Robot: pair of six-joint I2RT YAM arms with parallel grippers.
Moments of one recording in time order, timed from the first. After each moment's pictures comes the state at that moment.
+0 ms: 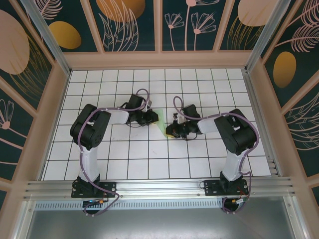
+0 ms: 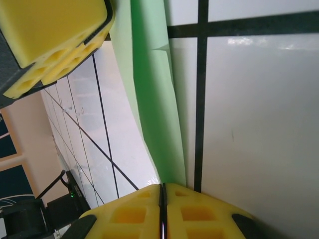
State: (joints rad) left arm -0.47 2.02 1.08 0.04 0.60 -0.74; right arm 0.50 1.84 0.78 0.10 -0.77 0.74
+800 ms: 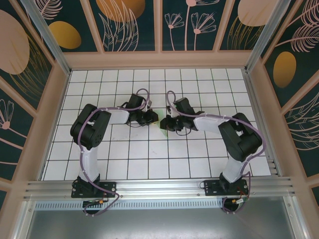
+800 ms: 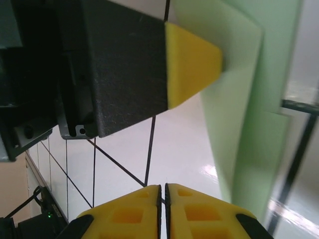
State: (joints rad) left arm -0.47 2.03 1.09 0.02 0.59 -0.74; right arm 0.61 1.77 0.93 -0.05 -0.57 0.67
